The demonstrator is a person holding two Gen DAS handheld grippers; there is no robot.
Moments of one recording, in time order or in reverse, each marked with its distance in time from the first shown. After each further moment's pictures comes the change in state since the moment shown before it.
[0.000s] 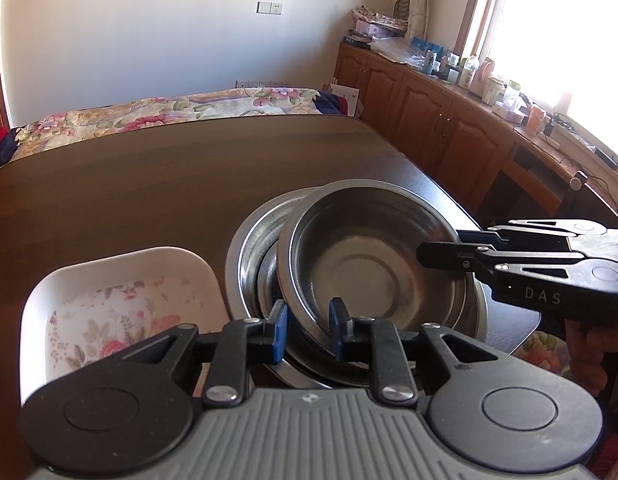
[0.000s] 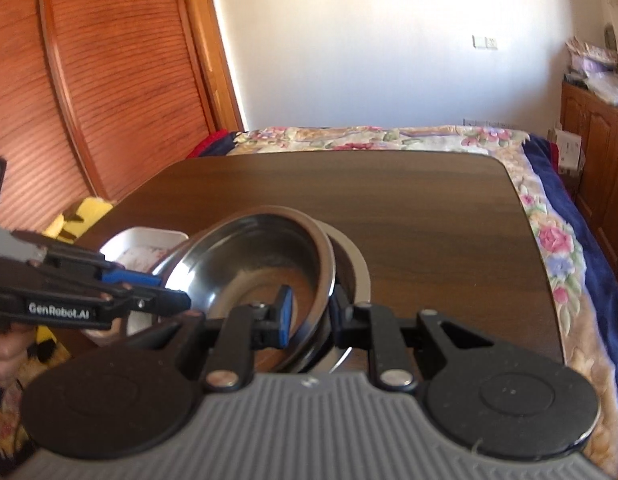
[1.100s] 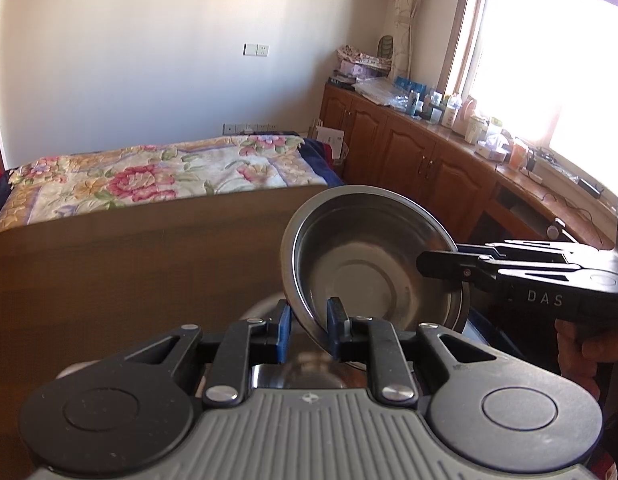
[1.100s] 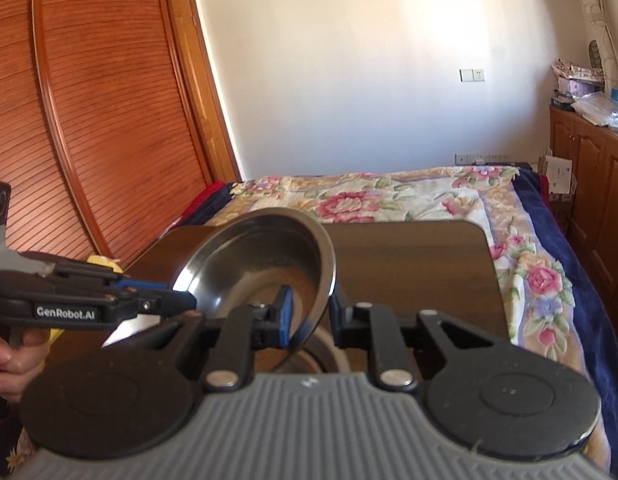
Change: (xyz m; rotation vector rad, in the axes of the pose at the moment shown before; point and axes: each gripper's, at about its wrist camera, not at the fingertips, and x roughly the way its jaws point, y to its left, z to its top) left arm -0.036 -0.013 0.053 0.017 -0.108 -0.035; right arm -0.029 -0.025 0.044 0.071 -0.110 0.010
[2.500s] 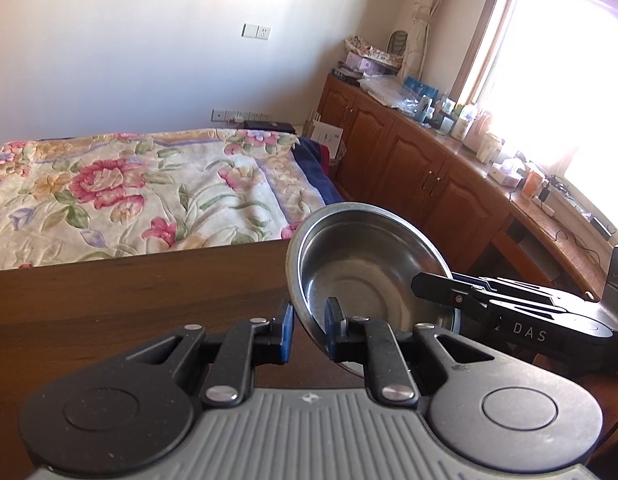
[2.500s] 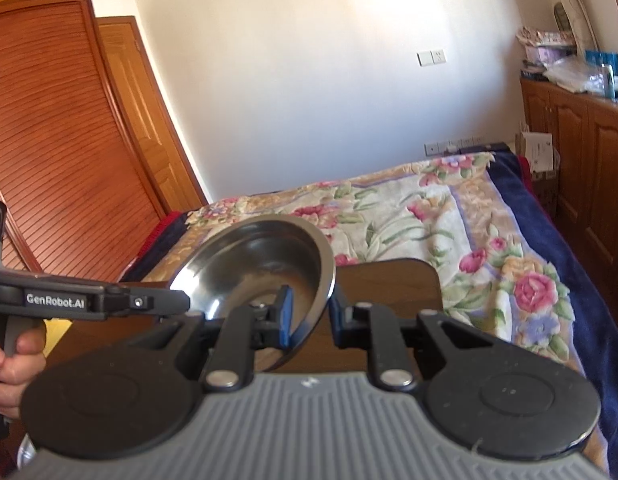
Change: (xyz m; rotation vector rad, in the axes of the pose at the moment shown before) left arm 0.135 0.013 0.124 -0.082 0.036 -0.052; right arm 0.080 -0.103 0.058 0.129 -0.021 -0.036
